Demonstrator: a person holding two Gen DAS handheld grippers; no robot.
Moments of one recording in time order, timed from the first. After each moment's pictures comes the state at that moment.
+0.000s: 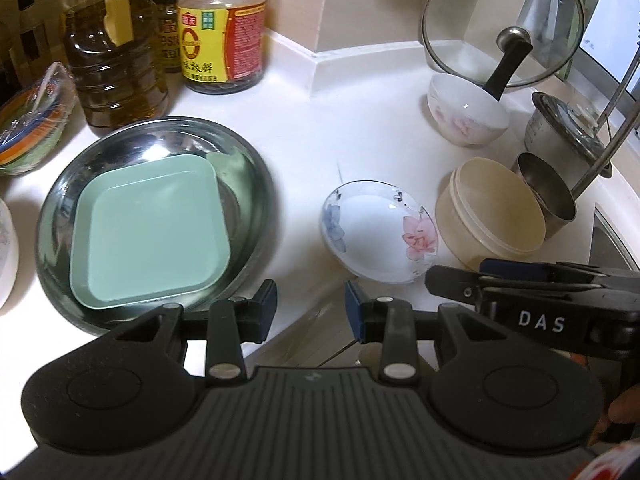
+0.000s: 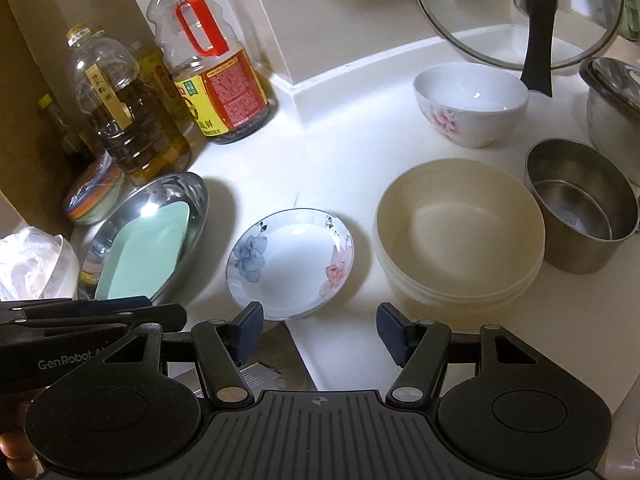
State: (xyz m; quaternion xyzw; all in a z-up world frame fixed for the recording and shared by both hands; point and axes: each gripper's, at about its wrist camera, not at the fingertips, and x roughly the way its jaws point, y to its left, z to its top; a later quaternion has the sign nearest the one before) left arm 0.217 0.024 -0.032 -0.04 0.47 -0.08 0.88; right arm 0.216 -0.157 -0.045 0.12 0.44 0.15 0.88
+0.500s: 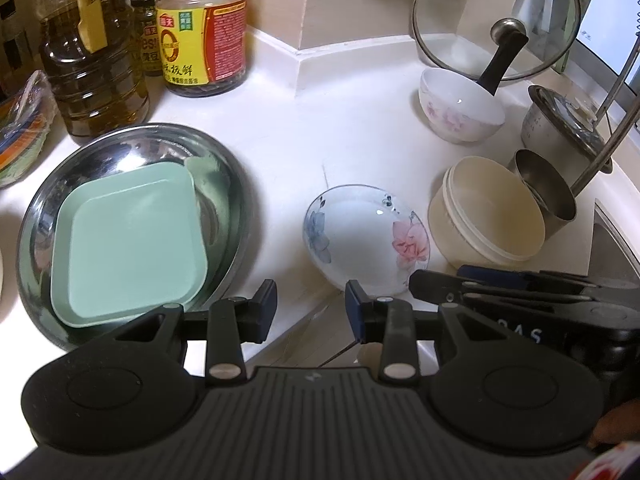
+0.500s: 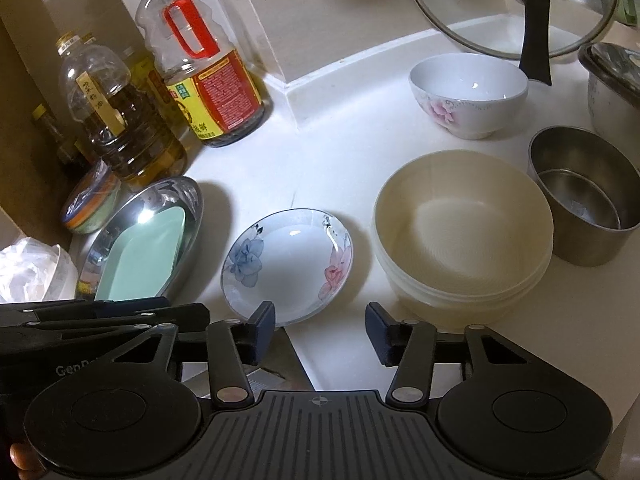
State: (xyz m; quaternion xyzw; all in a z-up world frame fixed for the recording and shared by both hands) left arm 0.232 0.010 -0.037 -0.03 0.47 -0.09 0.88; right arm 0.222 -0.156 -0.053 0.14 0.44 0.14 0.88
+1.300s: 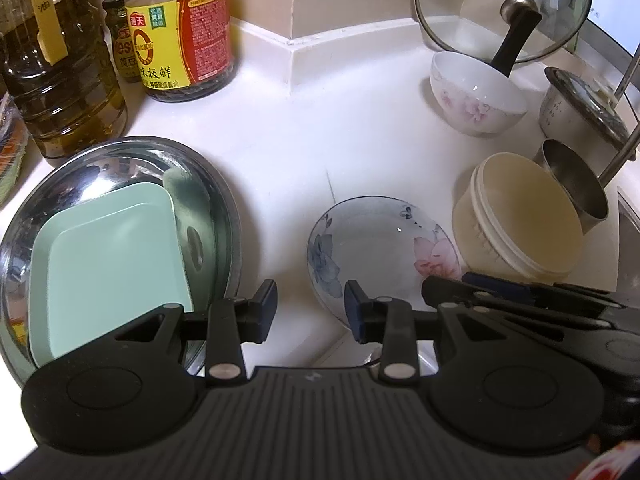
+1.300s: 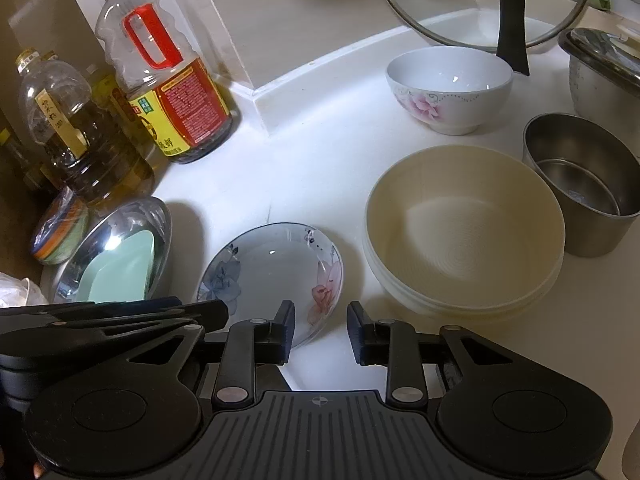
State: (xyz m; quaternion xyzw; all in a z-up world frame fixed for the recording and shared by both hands) left arm 0.270 -0.002 -0.062 0.00 0.48 -0.09 0.88; right arm 0.238 -0.143 -0.068 0.15 0.43 0.09 0.89
